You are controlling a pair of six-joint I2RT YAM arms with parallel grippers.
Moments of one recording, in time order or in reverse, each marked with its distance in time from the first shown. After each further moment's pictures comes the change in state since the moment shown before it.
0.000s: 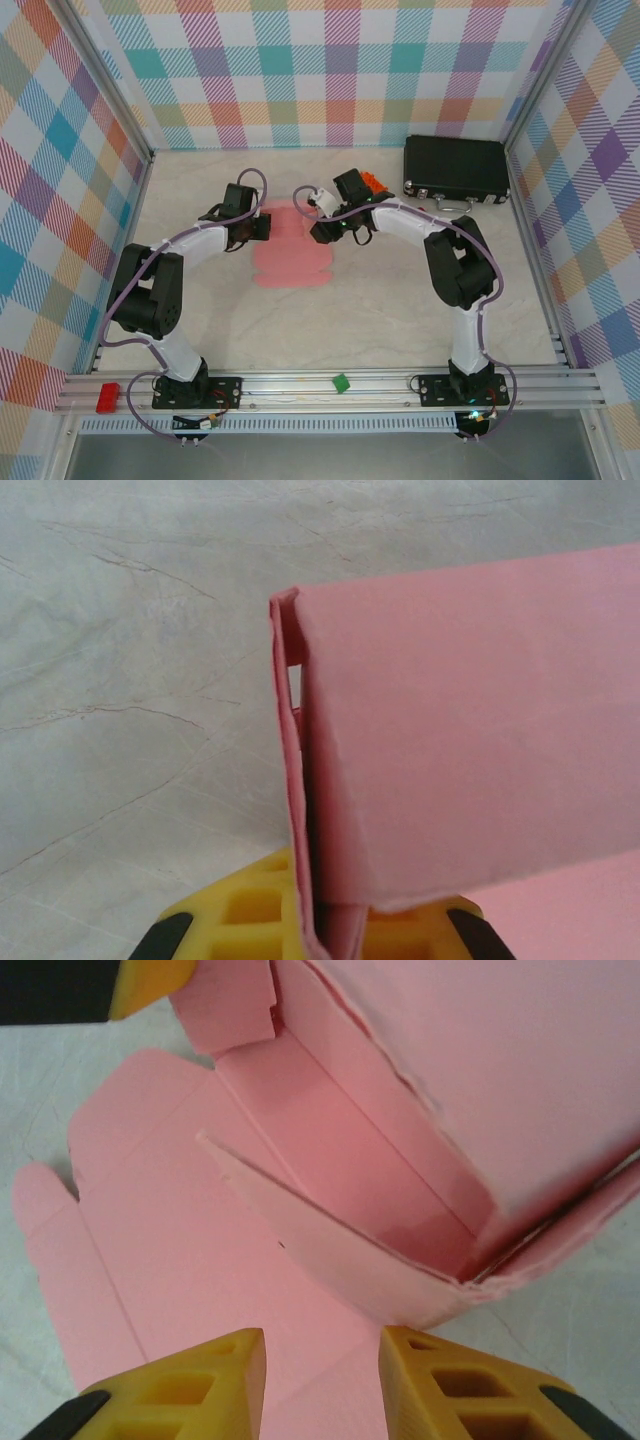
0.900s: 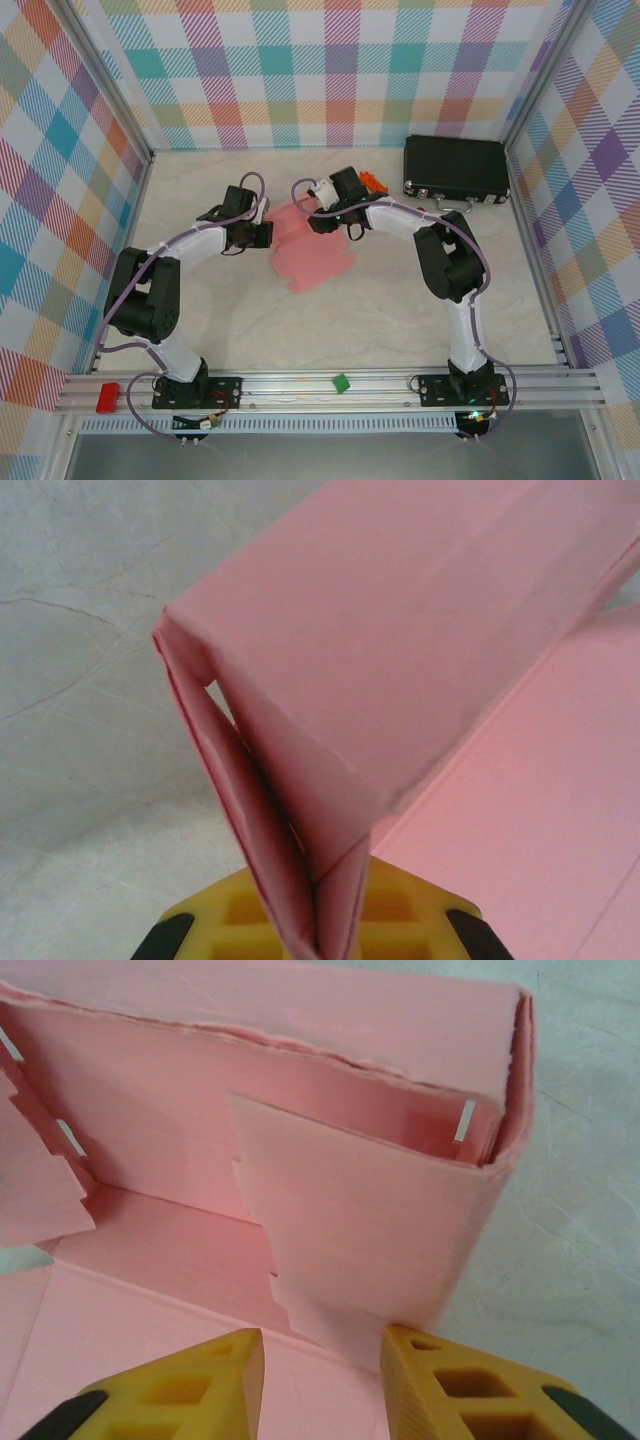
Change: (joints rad) left arm -0.004 -0.030 0.000 -0.142 0.122 -0.014; right arm -0.001 0.090 0.061 0.108 0.115 0.111
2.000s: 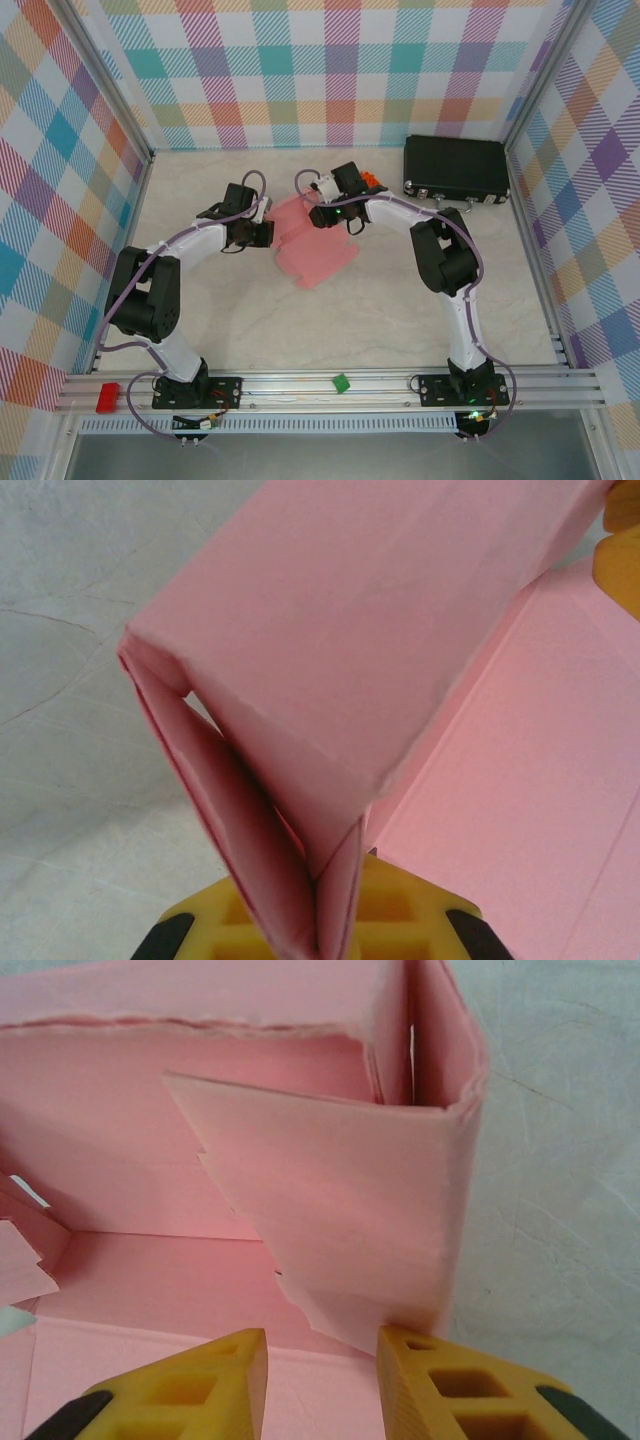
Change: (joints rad) left arm 0.000 0.007 0.029 -0.038 0.020 0.036; right arm -0.029 0.070 0.092 -0.050 -0.033 0.085
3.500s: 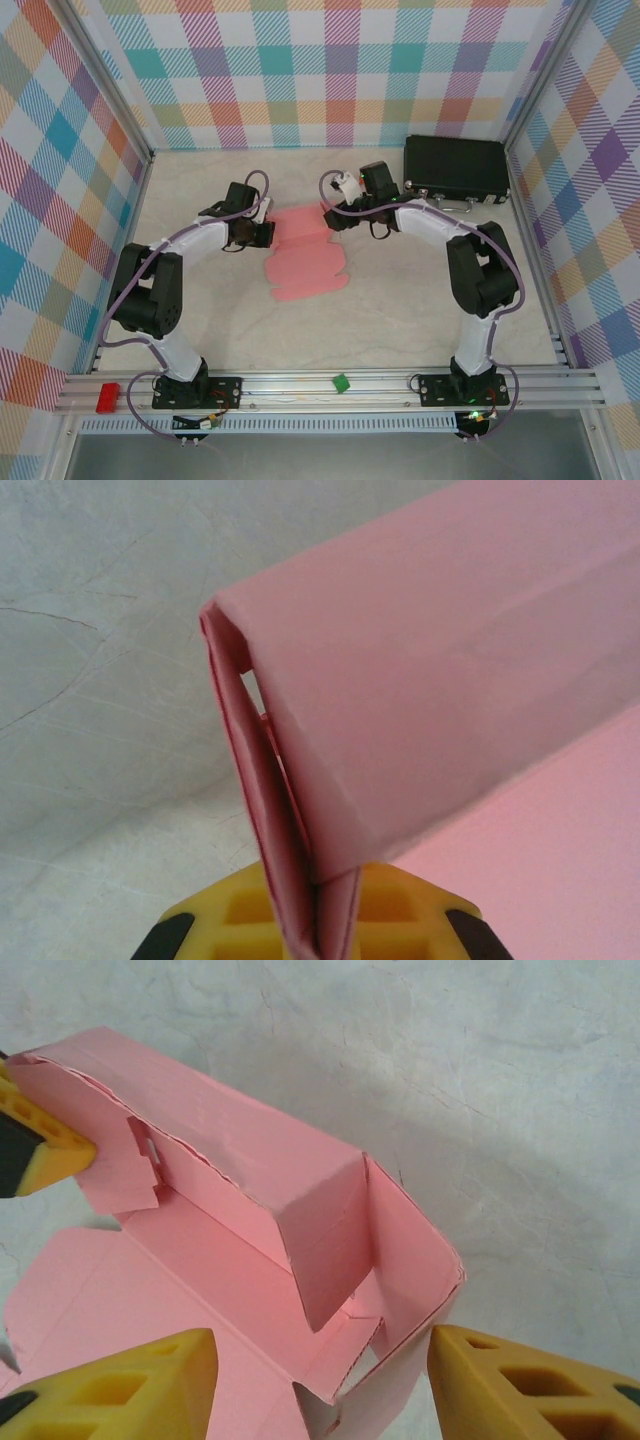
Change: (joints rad) left arm -0.002 0.029 0.030 -0.030 -0.019 0.036; right arm -0.083 -0.305 -0.315 0.132 -0.092 -0.103
